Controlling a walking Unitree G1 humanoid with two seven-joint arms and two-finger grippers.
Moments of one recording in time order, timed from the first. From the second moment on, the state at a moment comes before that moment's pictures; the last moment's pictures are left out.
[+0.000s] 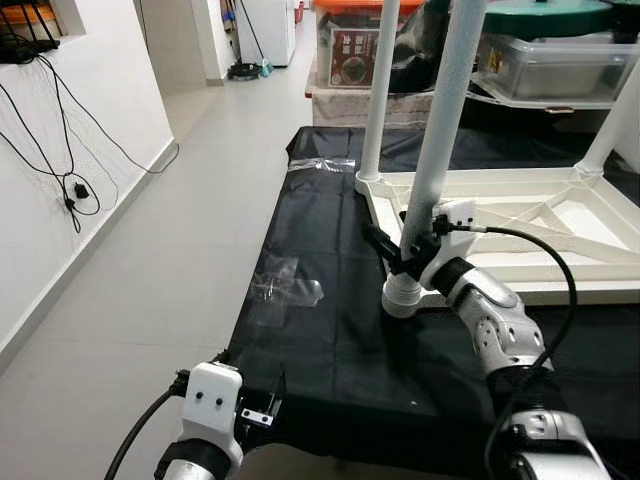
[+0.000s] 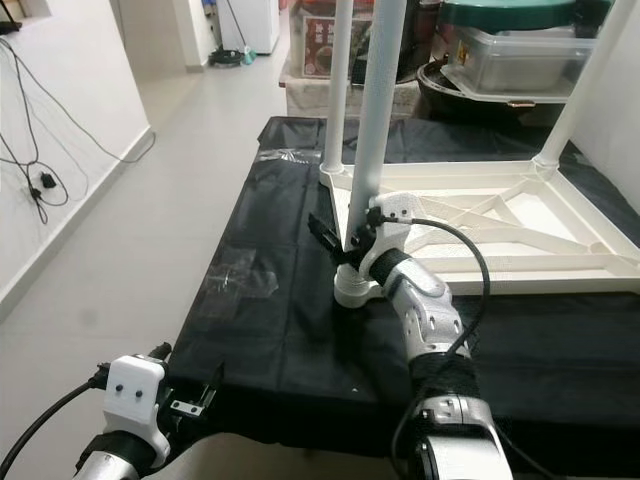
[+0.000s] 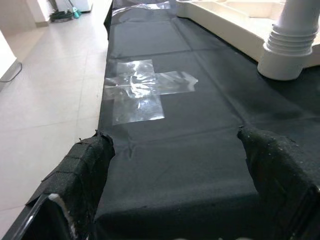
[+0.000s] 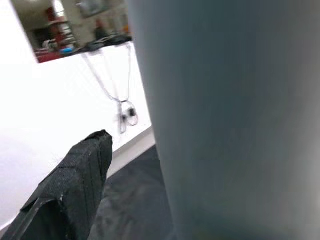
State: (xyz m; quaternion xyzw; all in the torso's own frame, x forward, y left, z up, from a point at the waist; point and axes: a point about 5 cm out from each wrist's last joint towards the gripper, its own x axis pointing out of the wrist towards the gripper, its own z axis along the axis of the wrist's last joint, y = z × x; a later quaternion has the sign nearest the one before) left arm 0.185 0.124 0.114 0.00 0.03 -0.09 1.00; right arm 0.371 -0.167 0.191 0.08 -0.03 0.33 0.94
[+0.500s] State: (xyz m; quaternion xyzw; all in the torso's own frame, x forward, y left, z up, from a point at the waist) left arm 0.185 0.122 0.113 0.00 0.02 -0.10 0.99; right arm 0.376 -0.143 0.200 0.09 0.03 0.55 0.83
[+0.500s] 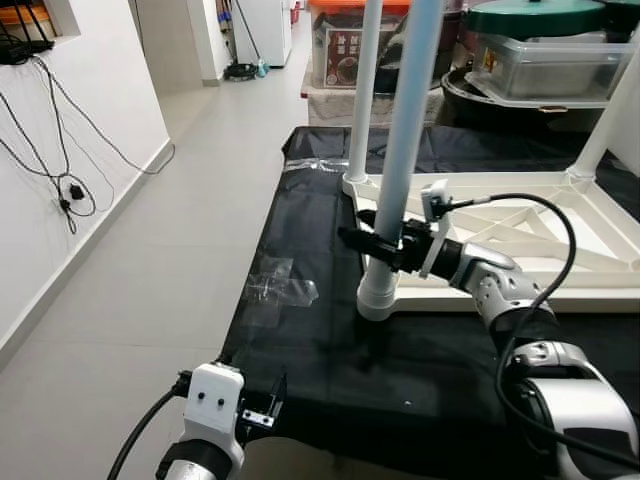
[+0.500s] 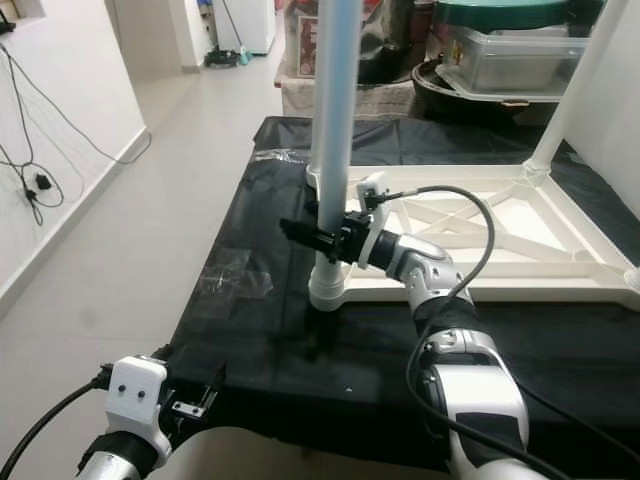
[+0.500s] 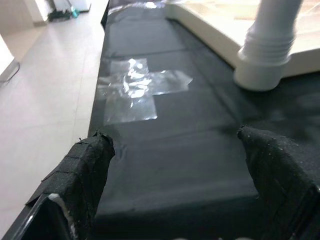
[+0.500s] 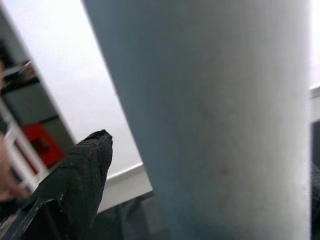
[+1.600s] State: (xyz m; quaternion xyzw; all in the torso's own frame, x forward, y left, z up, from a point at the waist) left arm 0.178 0.102 0.146 -0.01 -0.10 -0.16 0.98; right arm 0.359 -0.118 0.163 0.02 -0.04 0.18 0.98
